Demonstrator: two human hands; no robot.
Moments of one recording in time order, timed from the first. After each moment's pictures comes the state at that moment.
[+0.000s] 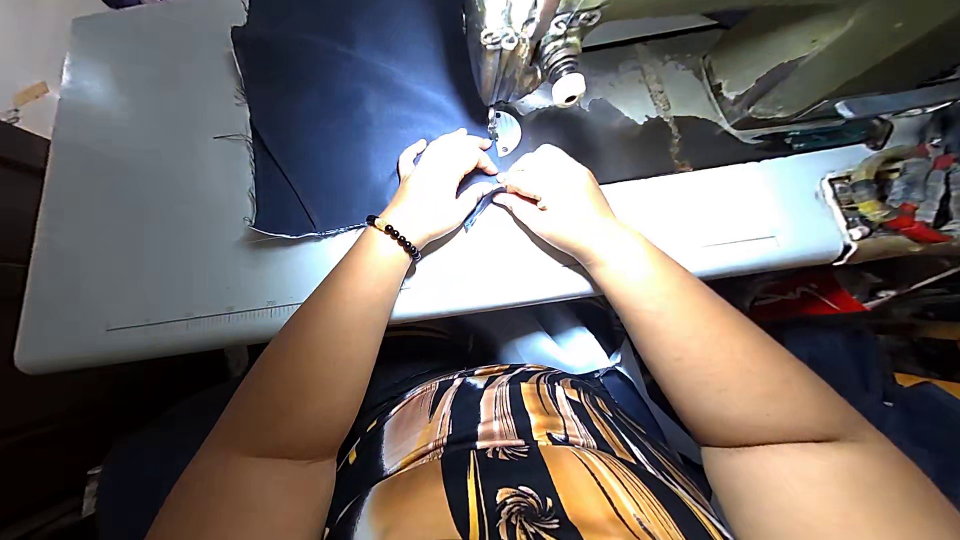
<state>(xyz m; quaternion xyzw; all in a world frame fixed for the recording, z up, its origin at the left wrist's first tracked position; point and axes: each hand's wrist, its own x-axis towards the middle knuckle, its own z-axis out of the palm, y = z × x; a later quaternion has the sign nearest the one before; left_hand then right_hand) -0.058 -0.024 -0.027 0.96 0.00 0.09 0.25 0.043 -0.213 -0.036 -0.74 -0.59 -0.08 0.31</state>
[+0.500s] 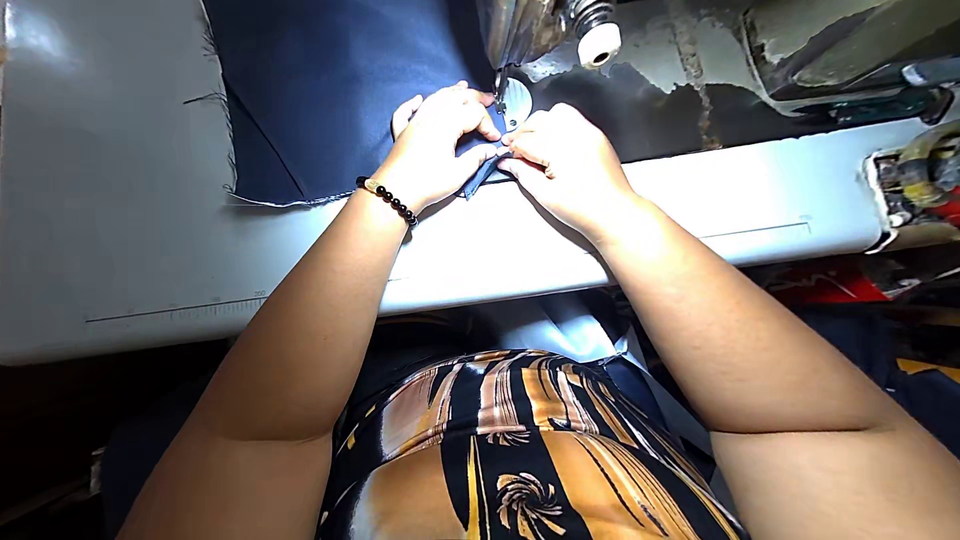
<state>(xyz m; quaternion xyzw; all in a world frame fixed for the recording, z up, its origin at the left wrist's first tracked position) -0.043 -0.009 -0.023 0.96 0.00 0.08 0.27 0.050 -0.202 -0.030 -0.77 -0.57 -0.05 0.29</state>
